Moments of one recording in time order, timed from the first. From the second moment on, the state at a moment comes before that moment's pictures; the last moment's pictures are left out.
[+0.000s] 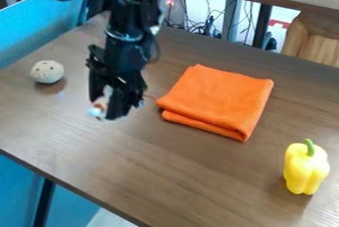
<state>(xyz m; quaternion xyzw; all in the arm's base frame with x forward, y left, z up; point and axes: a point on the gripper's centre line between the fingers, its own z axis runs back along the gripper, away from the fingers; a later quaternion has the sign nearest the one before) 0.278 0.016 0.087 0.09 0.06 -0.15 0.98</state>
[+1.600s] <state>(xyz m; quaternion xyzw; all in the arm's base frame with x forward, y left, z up) 0.266 -0.086 0.026 0.07 0.04 -0.26 0.96</state>
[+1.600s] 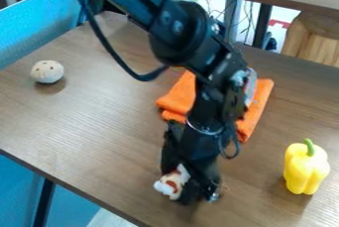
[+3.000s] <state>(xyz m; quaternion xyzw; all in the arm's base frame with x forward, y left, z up) 0.297 0.163 0.116 0.10 0.00 0.01 1.00</state>
